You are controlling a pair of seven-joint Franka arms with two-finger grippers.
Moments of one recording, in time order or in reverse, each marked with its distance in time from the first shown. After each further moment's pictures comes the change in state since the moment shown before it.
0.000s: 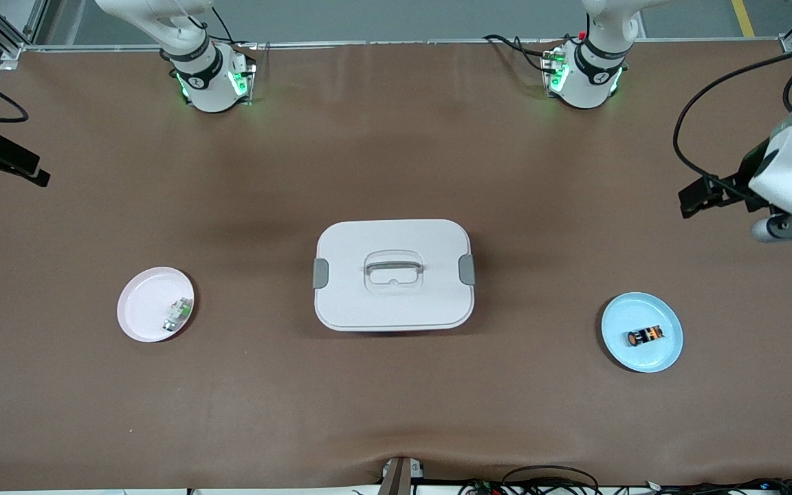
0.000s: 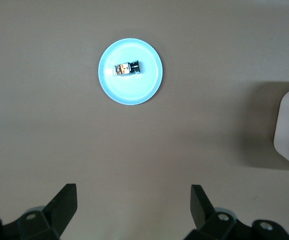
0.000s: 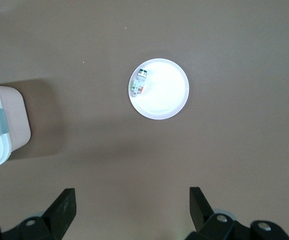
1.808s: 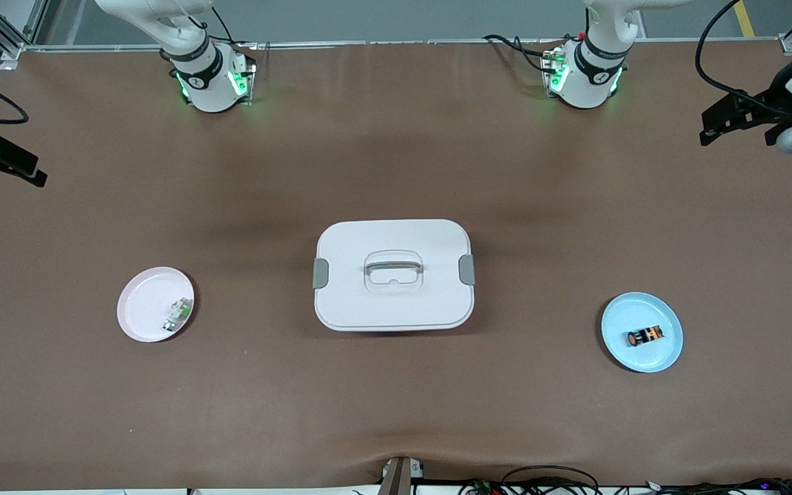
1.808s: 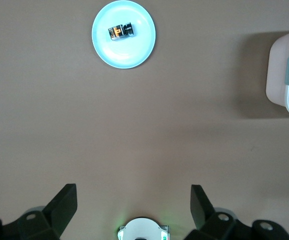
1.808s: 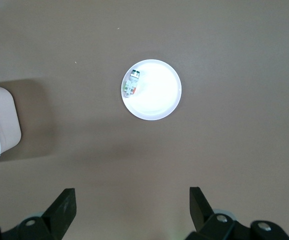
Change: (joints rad) left arm -0.259 -0.247 0.365 -0.193 -0.139 -0.074 0.188; right arm 0.002 -0.001 0.002 -0.001 -0.035 0.003 -0.003
